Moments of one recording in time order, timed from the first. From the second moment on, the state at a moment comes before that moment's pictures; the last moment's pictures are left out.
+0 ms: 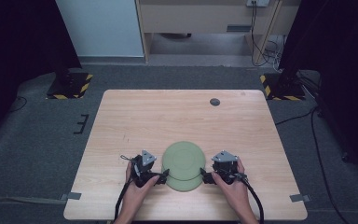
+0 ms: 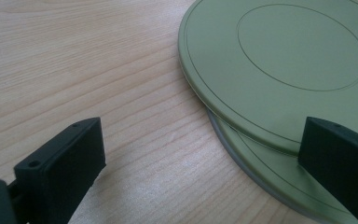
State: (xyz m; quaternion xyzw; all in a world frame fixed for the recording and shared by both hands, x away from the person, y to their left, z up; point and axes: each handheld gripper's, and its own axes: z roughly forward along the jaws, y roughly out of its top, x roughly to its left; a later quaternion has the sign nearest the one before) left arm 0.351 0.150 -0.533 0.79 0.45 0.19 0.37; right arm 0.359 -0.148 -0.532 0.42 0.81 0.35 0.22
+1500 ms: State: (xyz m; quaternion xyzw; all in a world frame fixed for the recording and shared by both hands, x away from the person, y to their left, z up) left arm 0.346 0.140 -0.534 0.80 0.43 0.17 0.37; right arm 0.463 -0.105 -0.486 0.39 0.86 0.31 0.08
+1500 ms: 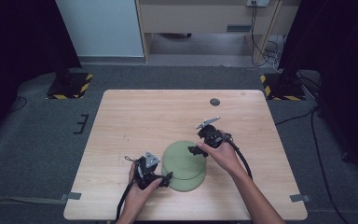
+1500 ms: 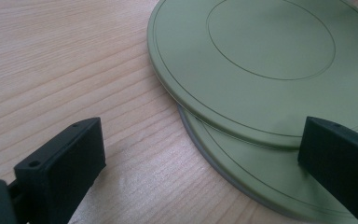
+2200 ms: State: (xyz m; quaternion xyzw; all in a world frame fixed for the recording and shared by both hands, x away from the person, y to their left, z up) left arm 0.350 0.144 -0.535 0.80 0.45 0.15 0.37; right arm 0.485 -0.086 -0.516 0.37 0.88 0.31 0.00
